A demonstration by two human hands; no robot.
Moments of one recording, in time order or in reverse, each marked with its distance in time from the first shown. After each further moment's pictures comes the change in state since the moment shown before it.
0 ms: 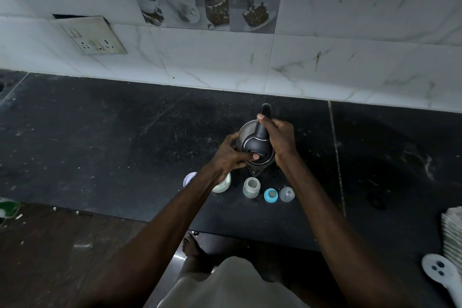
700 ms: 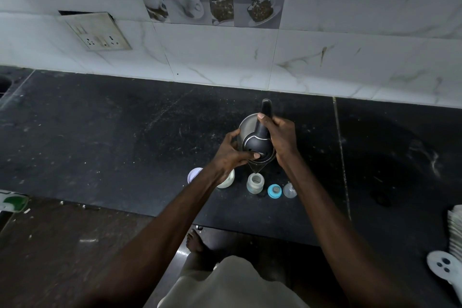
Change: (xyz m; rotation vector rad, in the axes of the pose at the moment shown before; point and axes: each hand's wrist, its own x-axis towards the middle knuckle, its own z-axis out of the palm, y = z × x) left_hand -0.009 -0.009 -0.006 -0.042 0.027 0.043; right_hand -0.015 0.001 0.005 -0.008 -0.035 -0.059
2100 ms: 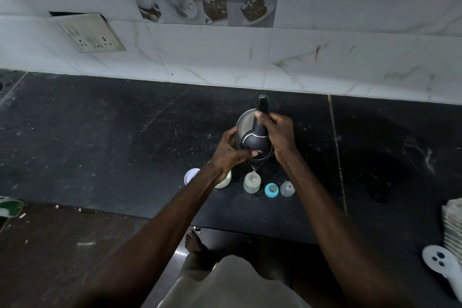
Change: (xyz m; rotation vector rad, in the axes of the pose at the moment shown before) left_hand -0.011 0.010 0.017 -0.034 0.026 0.050; right_hand -0.002 -0.013 -0.005 0.009 -0.015 -0.048
